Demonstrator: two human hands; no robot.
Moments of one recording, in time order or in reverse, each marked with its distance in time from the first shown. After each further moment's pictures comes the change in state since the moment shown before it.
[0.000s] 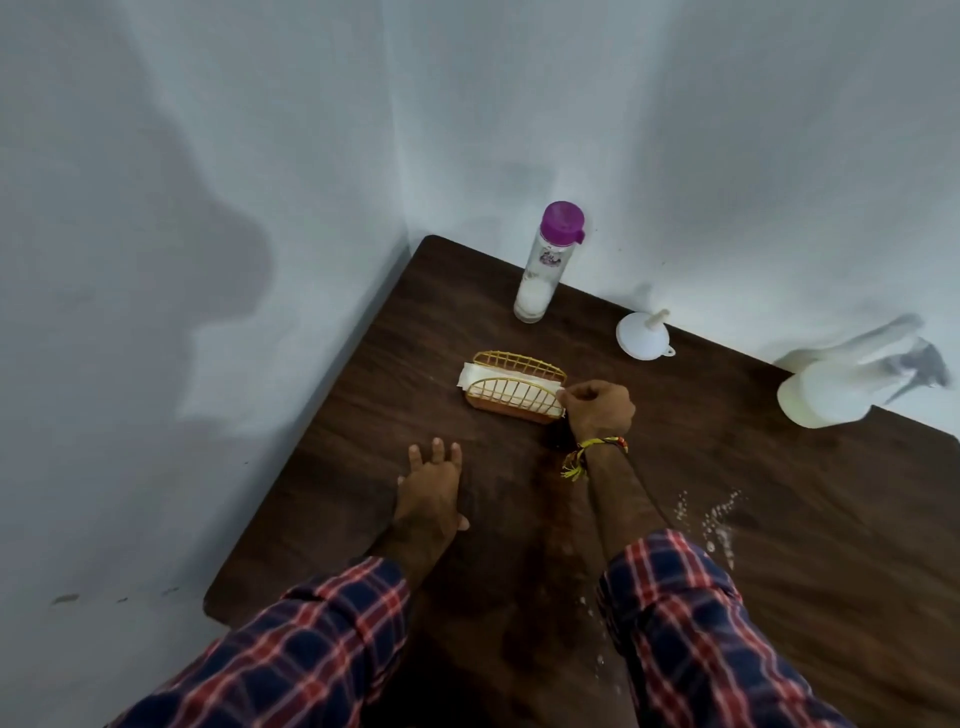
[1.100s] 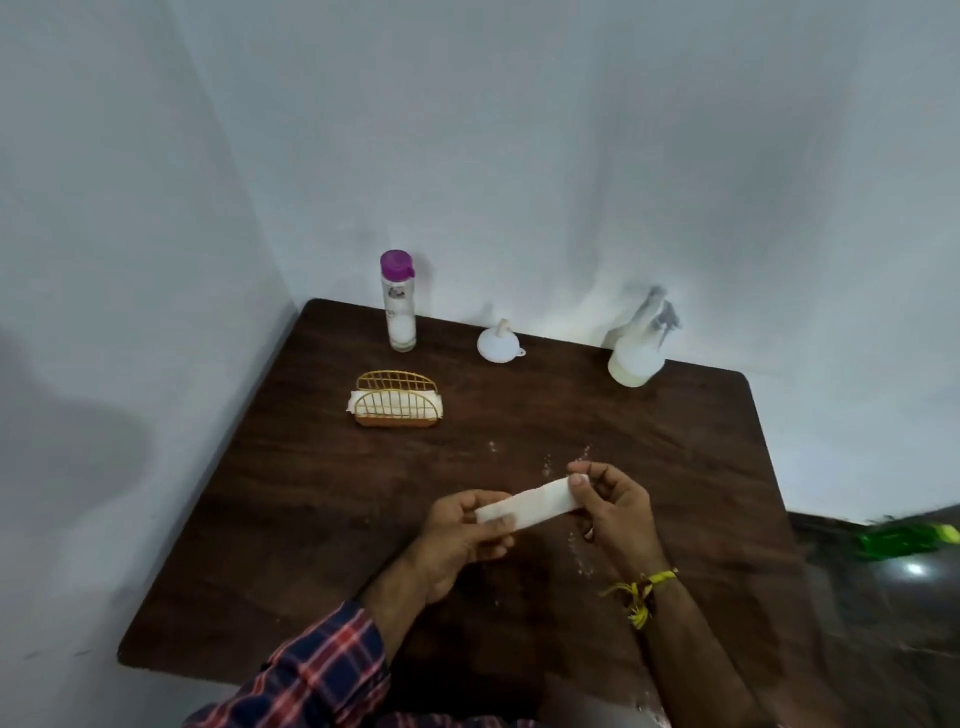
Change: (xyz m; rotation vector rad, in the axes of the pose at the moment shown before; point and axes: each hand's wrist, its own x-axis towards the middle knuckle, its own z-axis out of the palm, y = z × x) left_hand -0.134 0.133 0.056 -1.434 -0.271 0.369; right_hand -0.146 0.134 -0.199 0.730 -0.095 0.002
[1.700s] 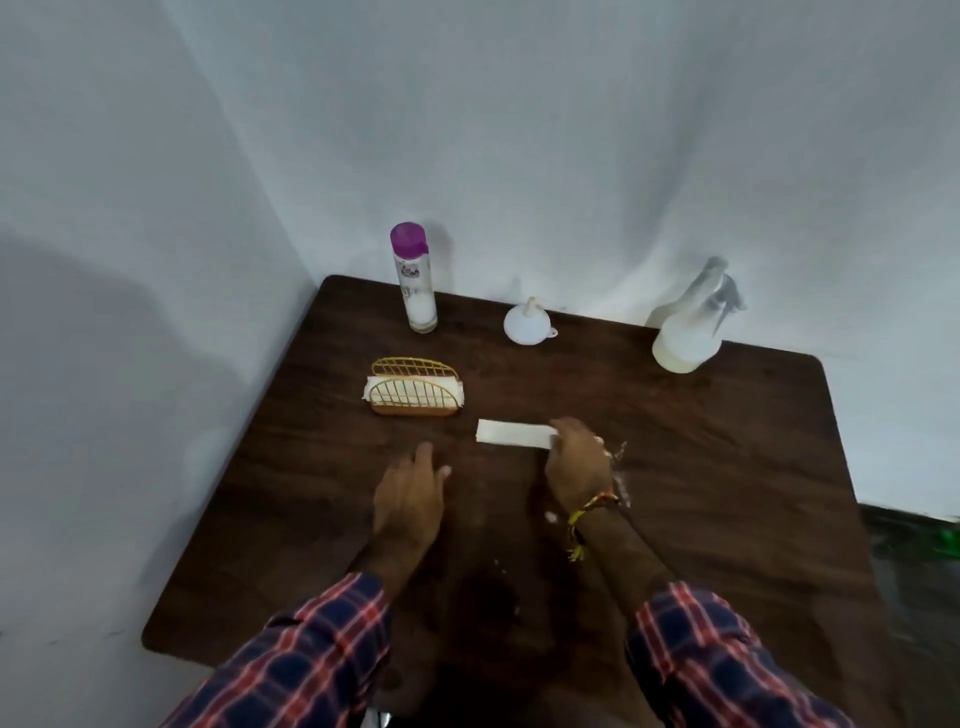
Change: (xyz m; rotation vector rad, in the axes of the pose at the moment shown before) left_hand 0.057 0.014 -0.067 1.362 0.649 0.112; right_hand 0.112 0.056 0.064 -1.011 -0.008 -0.409
